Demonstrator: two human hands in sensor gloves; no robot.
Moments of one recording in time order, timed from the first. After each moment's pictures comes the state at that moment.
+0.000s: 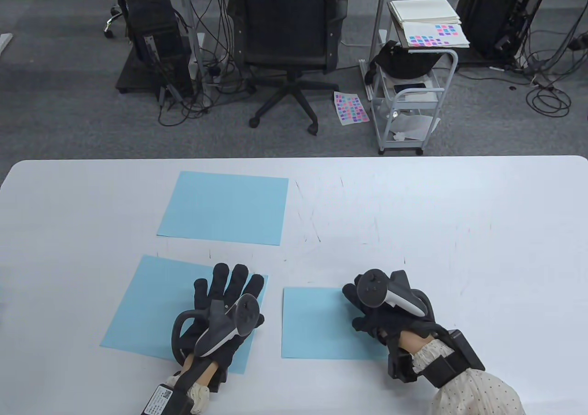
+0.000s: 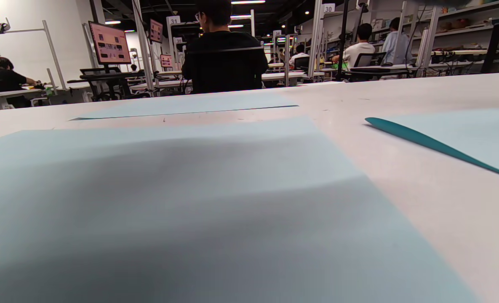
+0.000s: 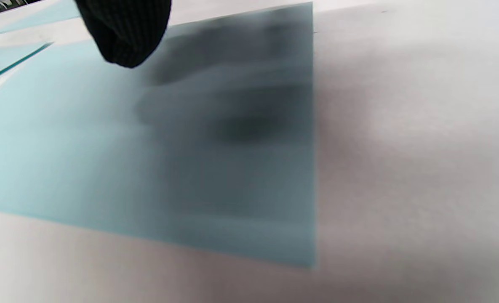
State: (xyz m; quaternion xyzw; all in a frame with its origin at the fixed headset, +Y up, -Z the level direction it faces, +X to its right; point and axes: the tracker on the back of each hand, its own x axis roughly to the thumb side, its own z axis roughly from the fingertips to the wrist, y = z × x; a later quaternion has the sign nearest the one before) left_hand -0.163 -0.728 -0.301 -0.05 -0.04 -0.03 1.00; right_hand 0.142 -0.759 -0.350 0.08 0.26 0.96 0.09
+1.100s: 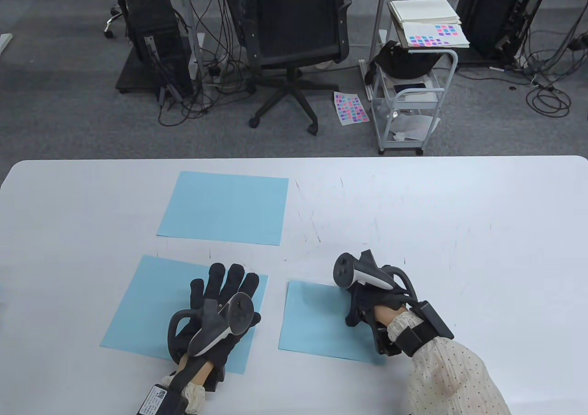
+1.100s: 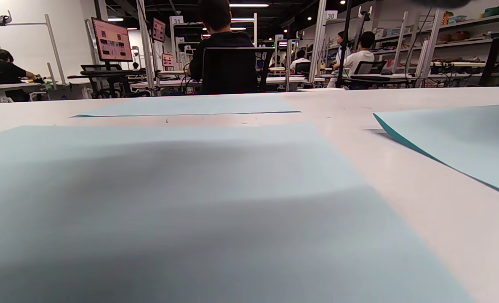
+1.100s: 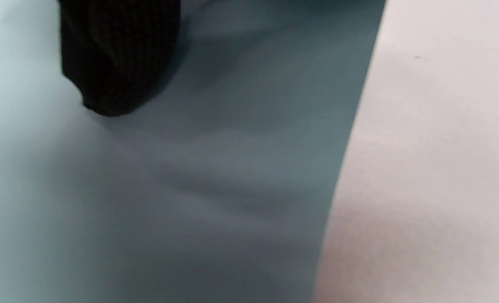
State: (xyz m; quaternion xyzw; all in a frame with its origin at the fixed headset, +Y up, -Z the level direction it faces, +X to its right) left_hand -0.172 -0.729 -0.301 -0.04 -0.04 -0.01 1.00; right_hand 0.115 -0.766 -0.388 0.07 0.29 0.95 -0.02
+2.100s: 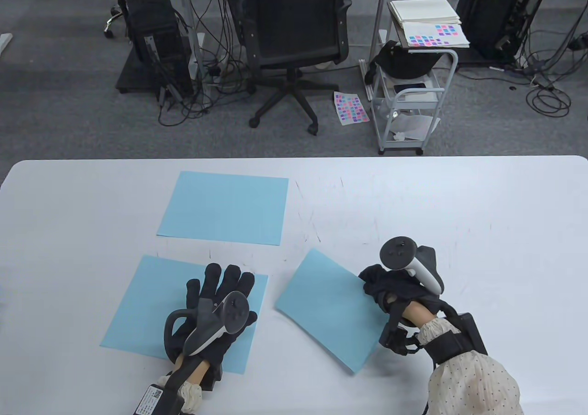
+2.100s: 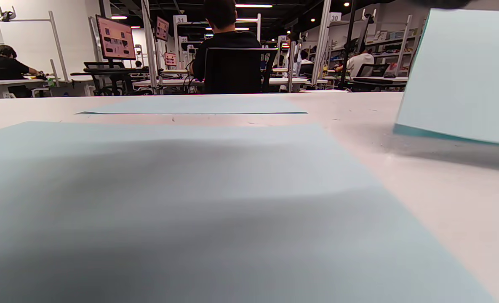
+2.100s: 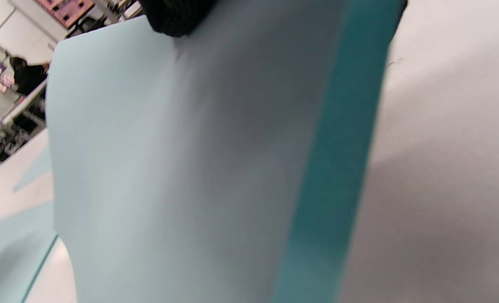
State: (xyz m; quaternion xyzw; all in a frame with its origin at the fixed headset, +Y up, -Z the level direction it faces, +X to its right) left_hand -0.180 -0.728 -0.304 -0.04 -0.03 0.00 1.00; right_hand 0.186 -0.724 -0.379 -0.04 0.23 0.92 0.32
